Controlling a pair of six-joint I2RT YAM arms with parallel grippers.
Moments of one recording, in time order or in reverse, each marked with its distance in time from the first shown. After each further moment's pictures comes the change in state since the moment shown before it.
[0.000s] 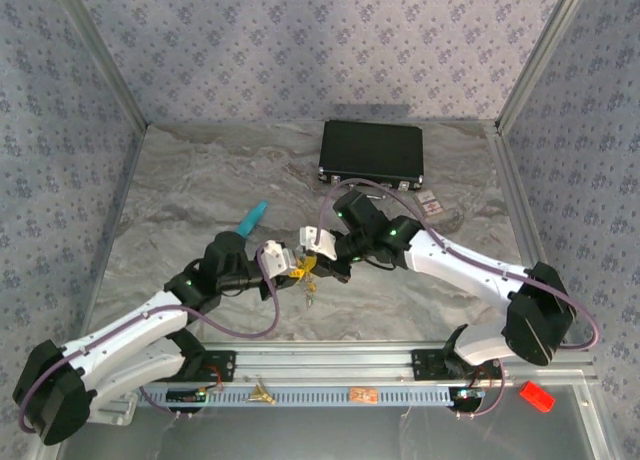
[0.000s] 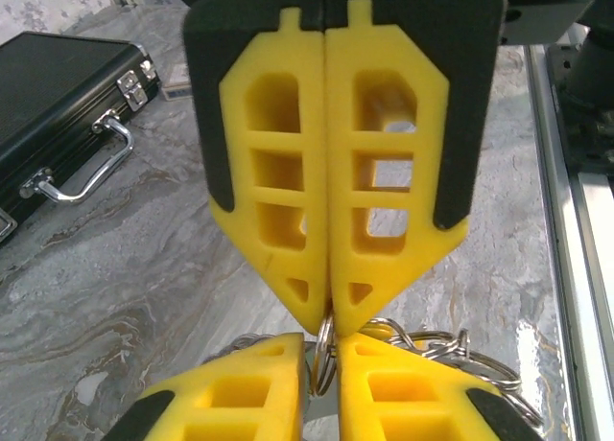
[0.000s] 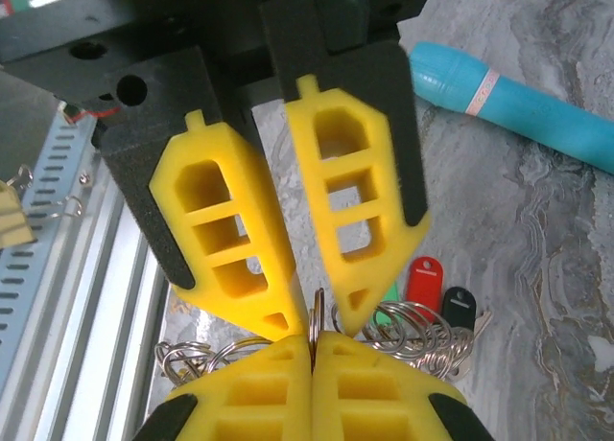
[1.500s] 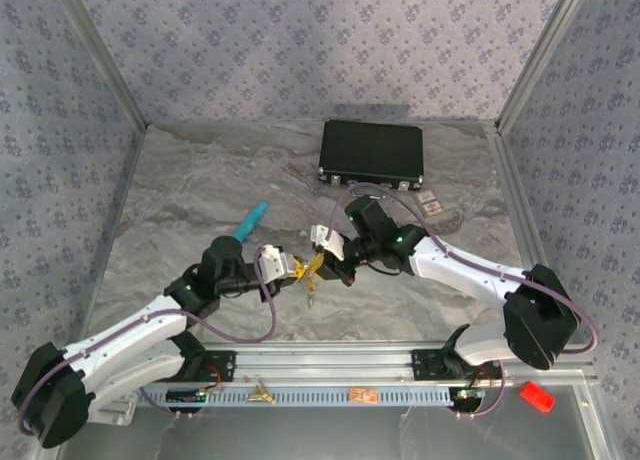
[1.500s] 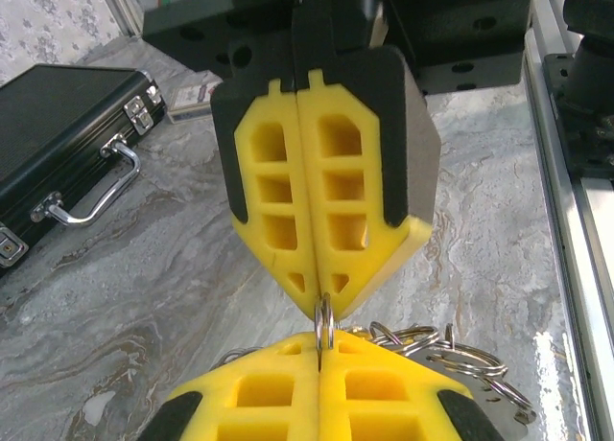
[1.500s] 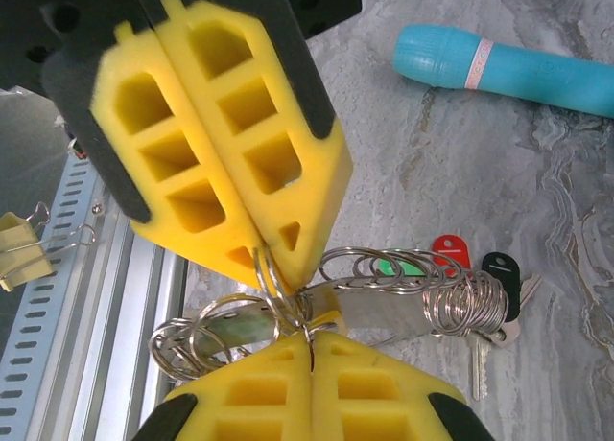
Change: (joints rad) left arm -0.004 -0.028 -0.060 0.105 0.009 0.006; right arm -0.069 -0.023 -0.154 0.182 -0.100 0.154
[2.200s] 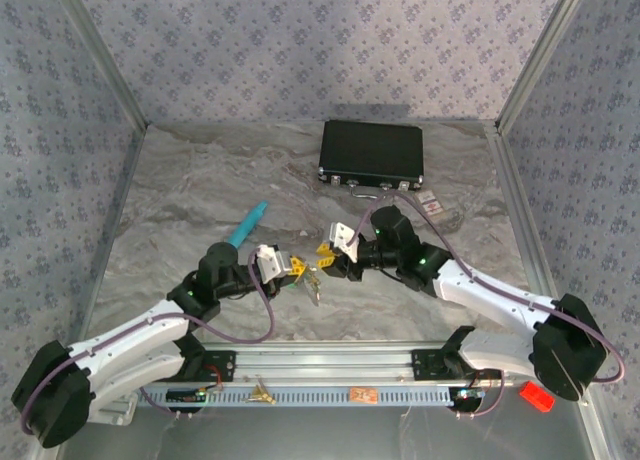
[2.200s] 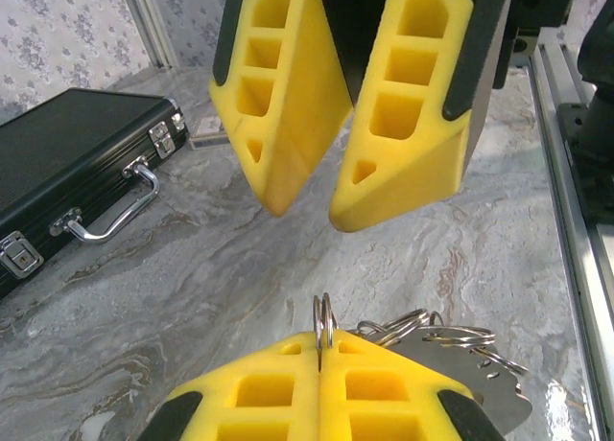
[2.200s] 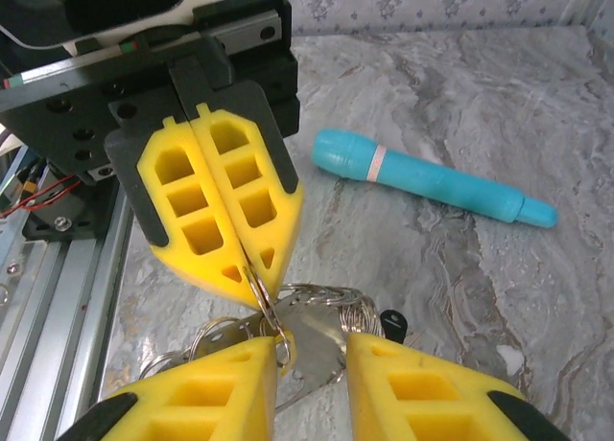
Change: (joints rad) left arm 0.000 0.007 -0.088 0.217 -0.017 -0.107; right arm -0.014 -0.220 -0.212 0.339 0.101 0.056
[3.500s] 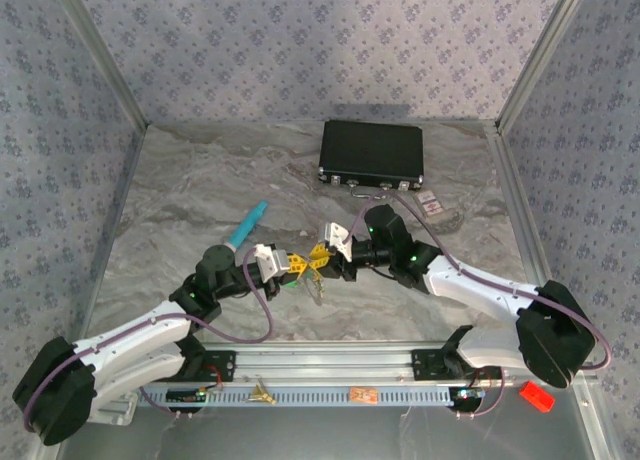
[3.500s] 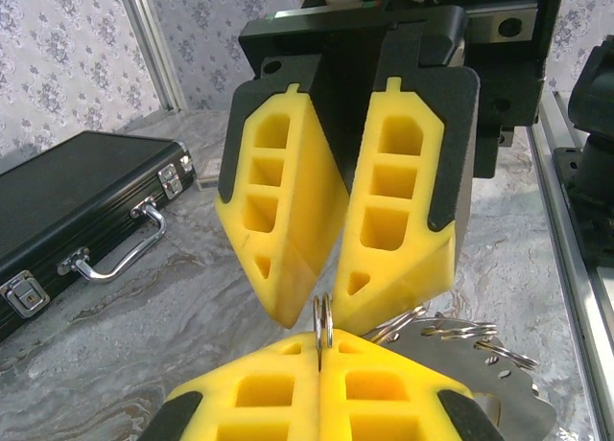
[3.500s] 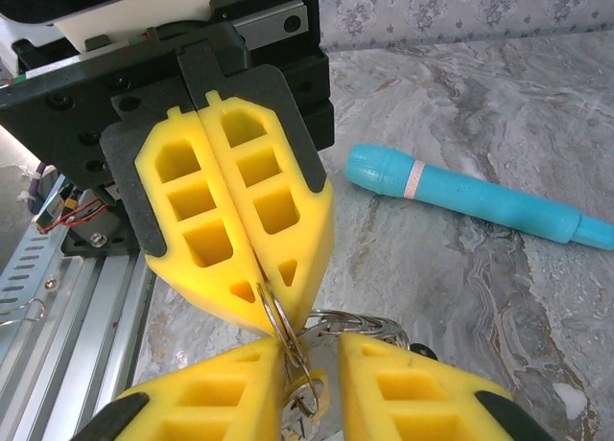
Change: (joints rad) left arm 0.000 0.013 -0.033 0.145 0.019 -0.043; right arm -0.003 0.092 0.003 0.093 -0.103 0.041
